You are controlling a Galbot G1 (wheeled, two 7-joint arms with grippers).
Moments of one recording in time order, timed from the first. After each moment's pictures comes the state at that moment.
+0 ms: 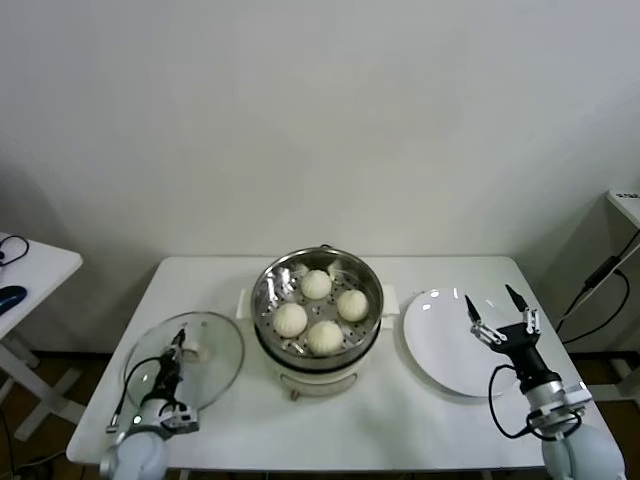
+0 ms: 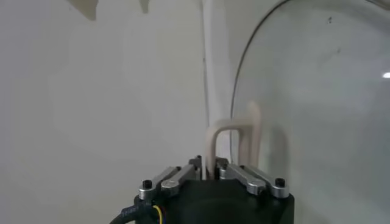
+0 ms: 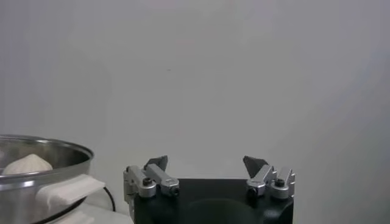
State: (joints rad) left arm 1.26 -1.36 -0.66 -1.44 1.42 -0.04 -0.15; right arm -1.40 1.20 0.75 1.80 0.30 0.19 -0.29
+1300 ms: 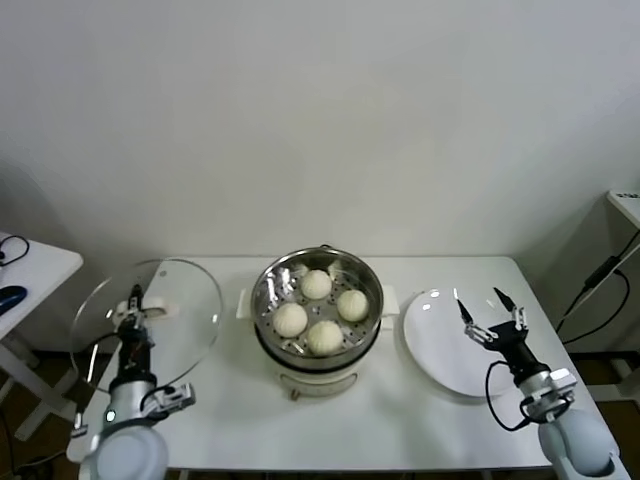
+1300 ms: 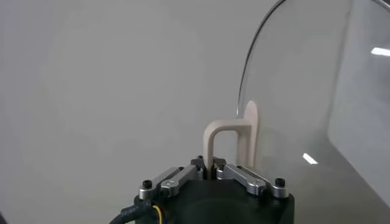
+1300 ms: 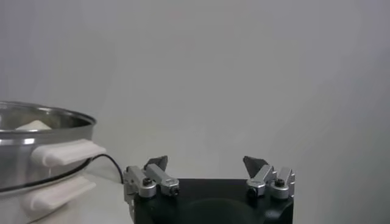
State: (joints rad) left arm 1.43 -1.33 -0.58 -2.04 1.39 0.41 -0.03; right arm -1.32 1.05 0.61 1.64 0.36 0.21 -0.26
